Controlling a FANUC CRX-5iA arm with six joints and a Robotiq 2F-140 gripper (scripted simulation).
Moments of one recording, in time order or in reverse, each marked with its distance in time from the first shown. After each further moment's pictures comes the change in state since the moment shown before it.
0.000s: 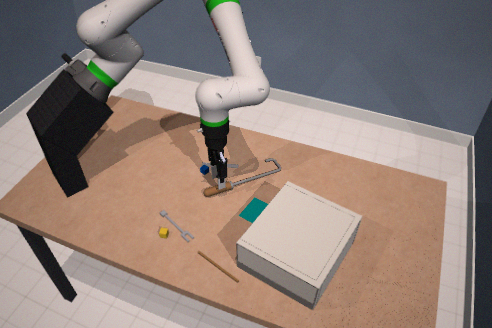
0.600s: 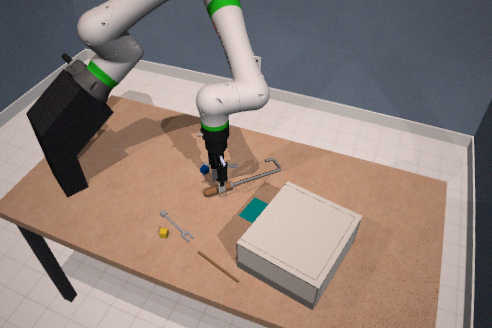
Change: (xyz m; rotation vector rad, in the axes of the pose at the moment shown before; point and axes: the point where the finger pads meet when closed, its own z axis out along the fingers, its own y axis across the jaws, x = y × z) arm 0.000 0.000 0.018 0.000 0.000 0.000
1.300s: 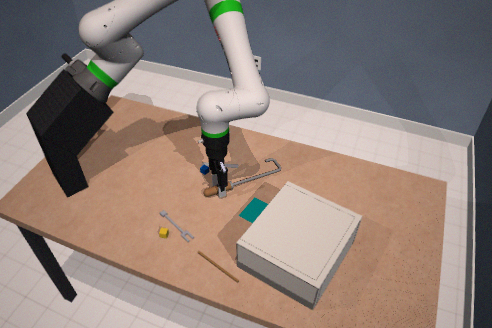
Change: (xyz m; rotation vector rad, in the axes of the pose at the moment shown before) arm 0.000 0.000 0.028 0.000 0.000 0.000
